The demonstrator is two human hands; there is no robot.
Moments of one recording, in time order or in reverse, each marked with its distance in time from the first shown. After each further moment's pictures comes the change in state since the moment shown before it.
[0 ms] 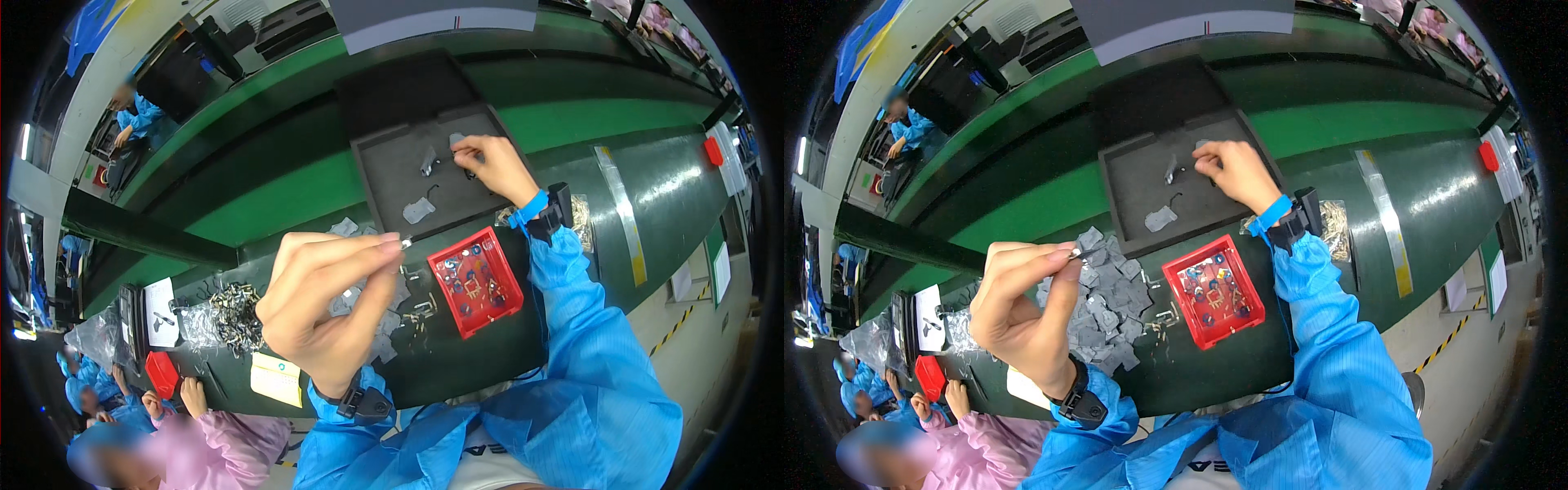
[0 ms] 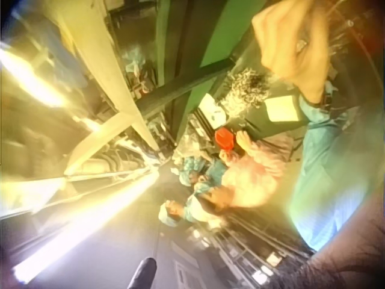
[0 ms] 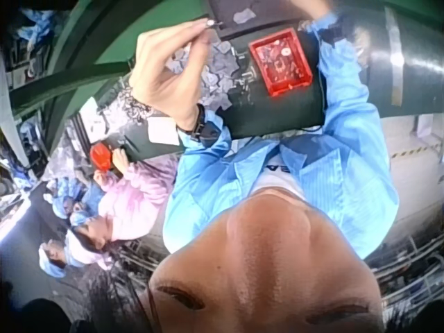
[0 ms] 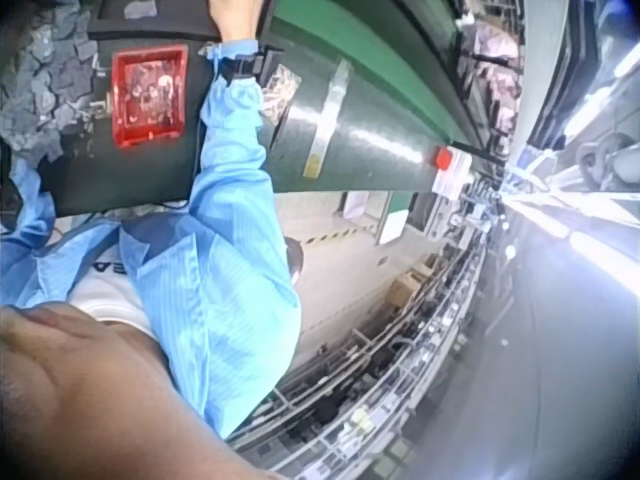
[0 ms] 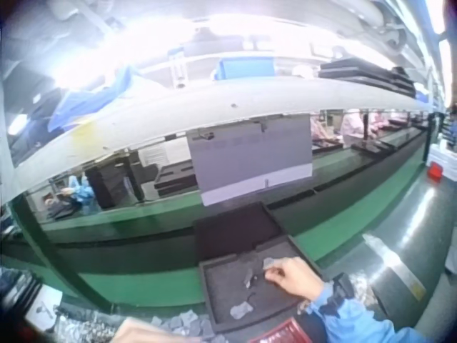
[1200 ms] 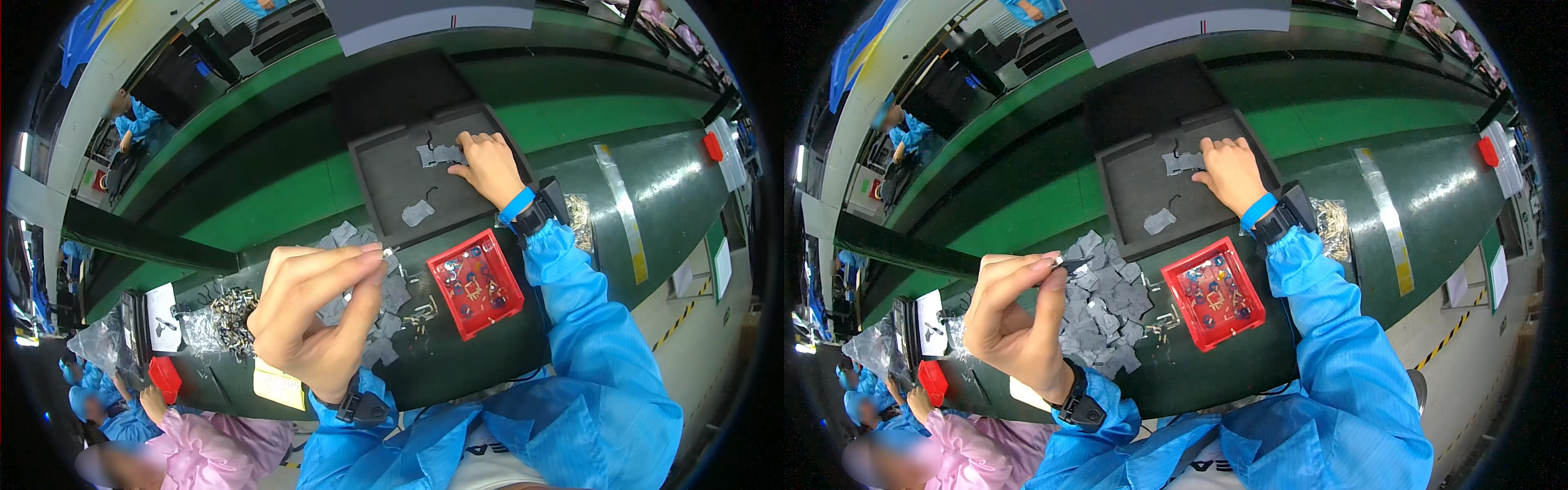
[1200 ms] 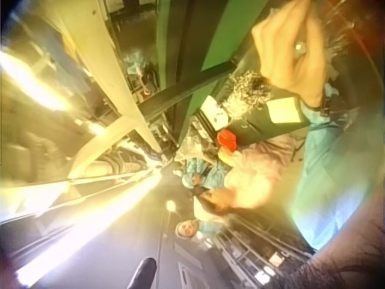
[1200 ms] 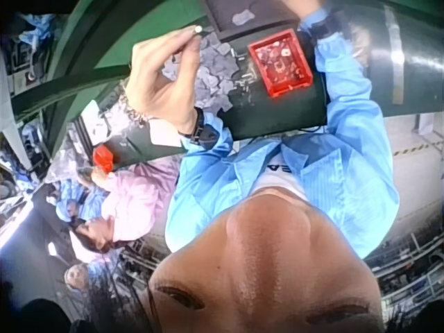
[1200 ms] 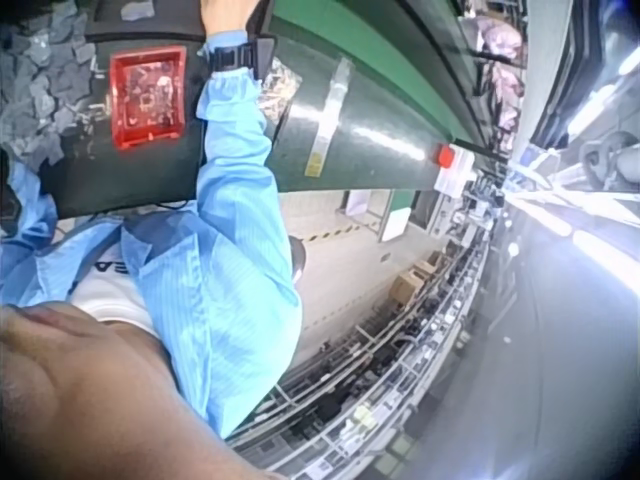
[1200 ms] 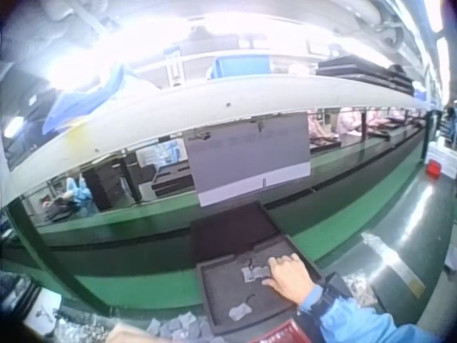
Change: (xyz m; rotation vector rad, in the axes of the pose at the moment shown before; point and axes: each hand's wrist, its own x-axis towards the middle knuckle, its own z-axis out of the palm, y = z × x) left_hand -0.001 -0.001 -0.001 0.009 0.058 -0.034; right_hand 0.000 -0.004 0.014 -0.685 0.099 -0.146
